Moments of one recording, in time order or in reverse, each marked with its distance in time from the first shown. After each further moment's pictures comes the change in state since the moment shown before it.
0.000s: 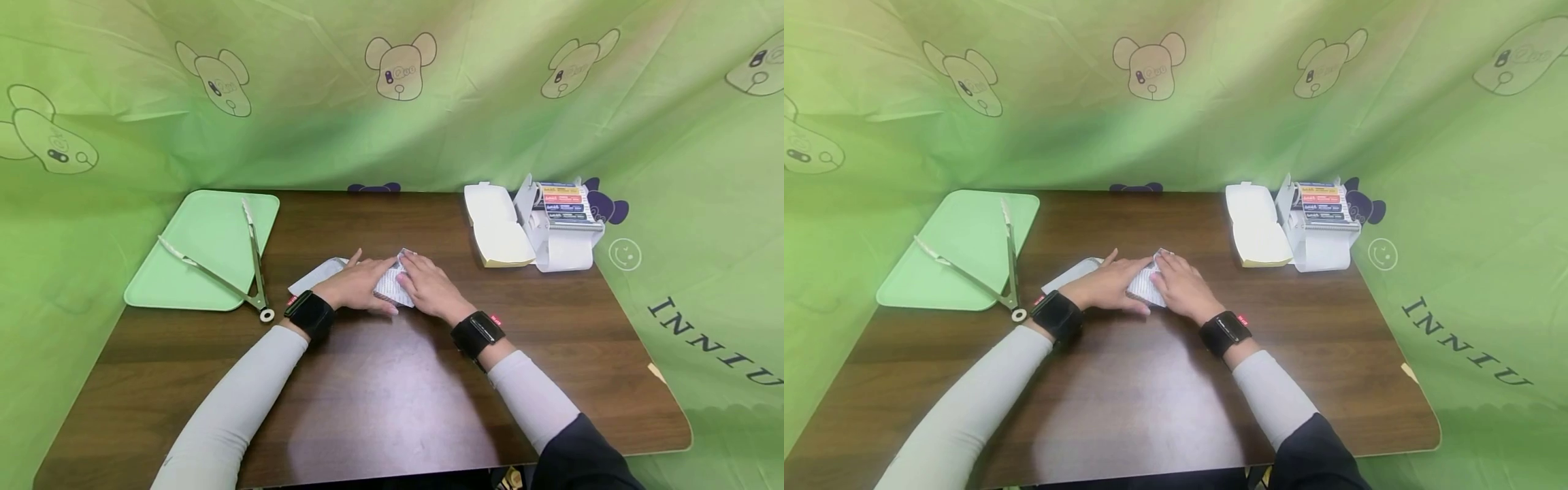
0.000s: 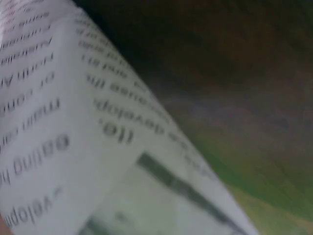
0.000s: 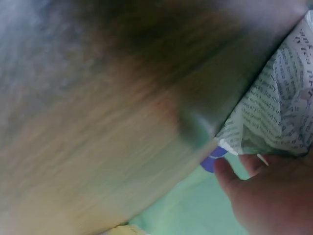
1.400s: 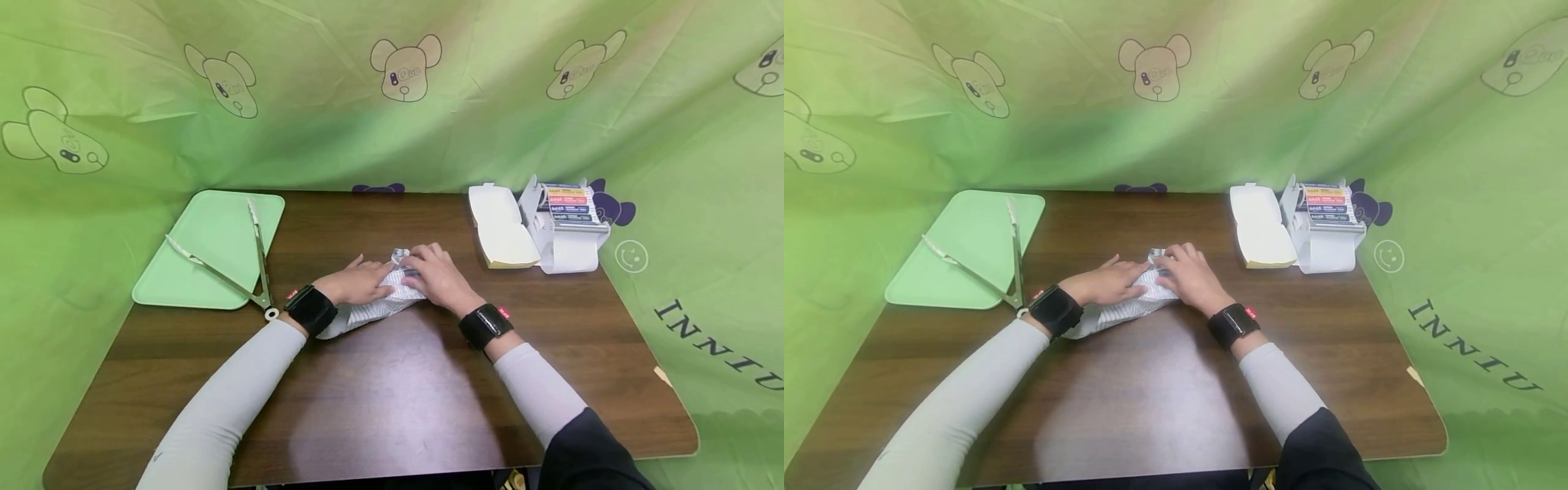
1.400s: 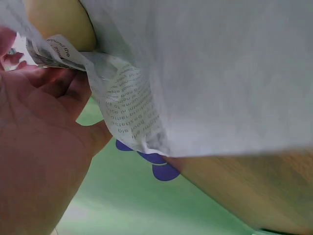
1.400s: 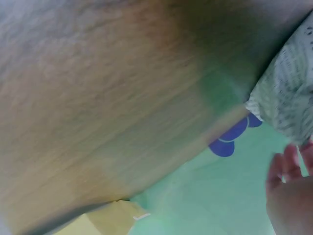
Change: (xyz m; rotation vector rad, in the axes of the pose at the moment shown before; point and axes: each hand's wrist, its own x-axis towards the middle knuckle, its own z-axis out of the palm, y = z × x) left_hand -0.006 0.010 -0.020 0.073 -0.155 -0.030; right_hand 0.009 0.013 -0.013 -0.074 0.215 -0.257
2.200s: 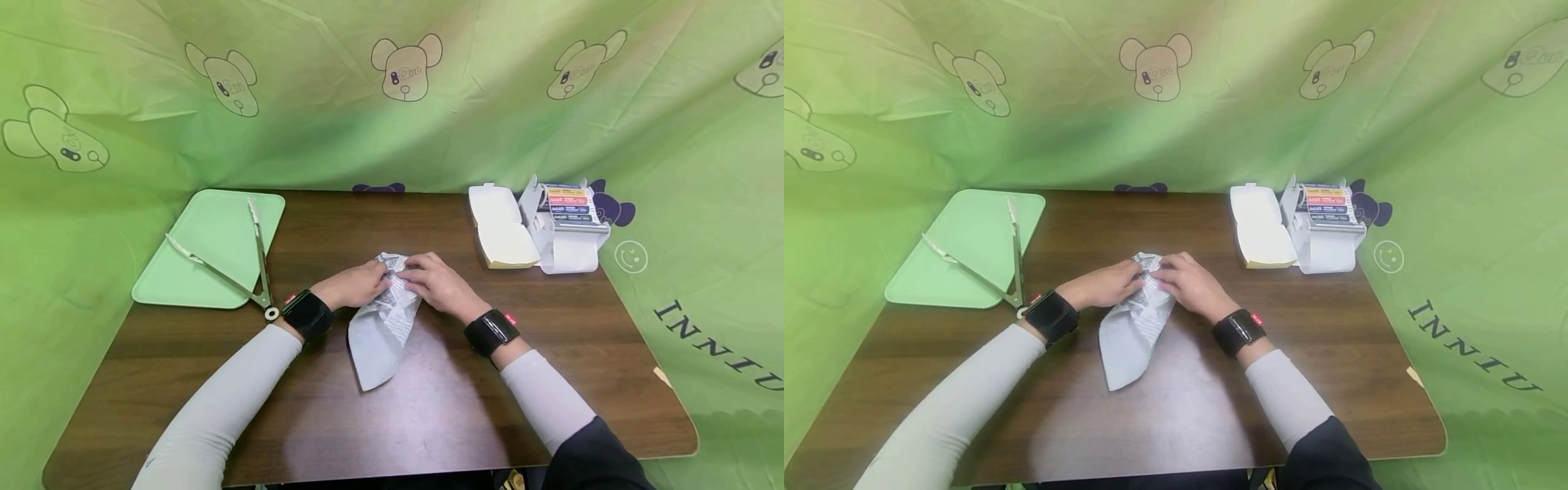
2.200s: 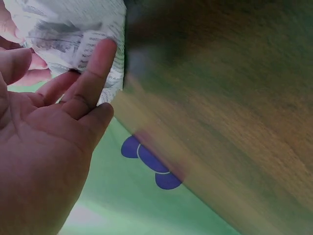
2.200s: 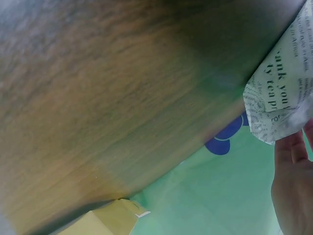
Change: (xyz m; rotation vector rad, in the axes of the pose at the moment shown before) left_hand -0.006 0.005 0.006 -0.145 0.138 -0.027; right_hand -0.012 -0.003 -0.006 0.080 -0.014 -0.115
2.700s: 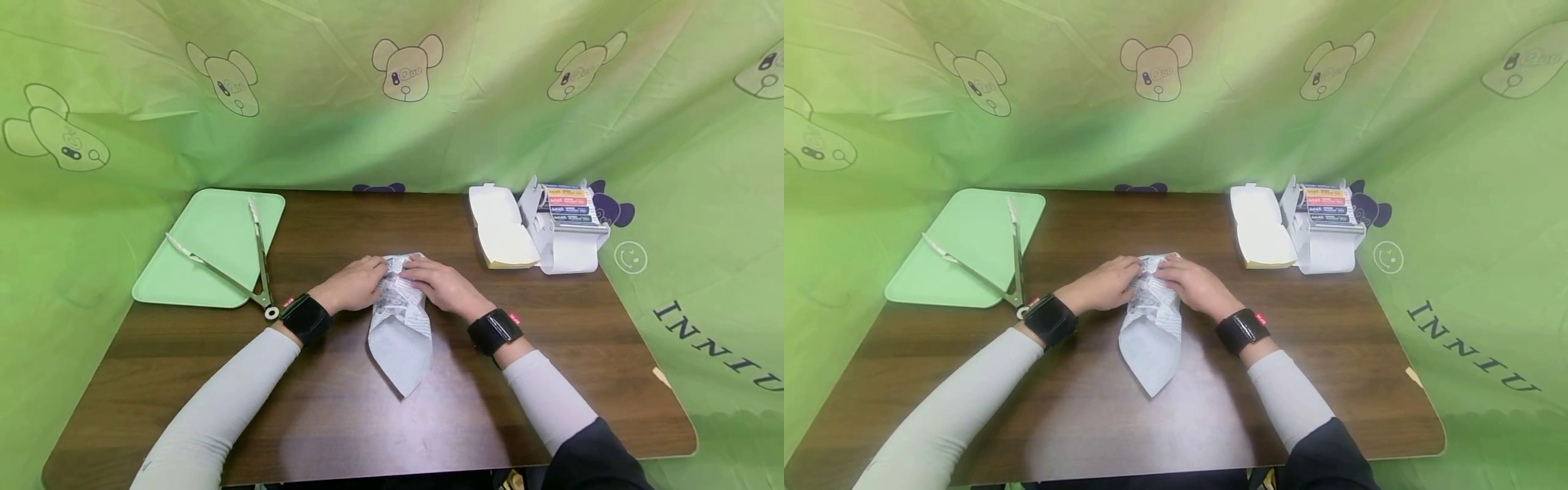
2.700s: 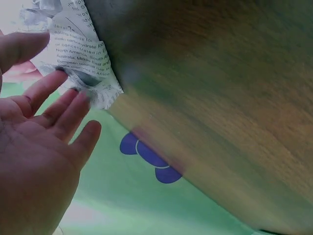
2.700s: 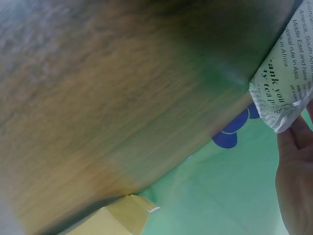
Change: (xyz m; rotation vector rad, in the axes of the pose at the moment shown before) left_hand -0.004 -0.002 0.004 0.205 0.097 0.072; right_hand -0.004 0.005 -0.004 0.062 -0.079 0.034
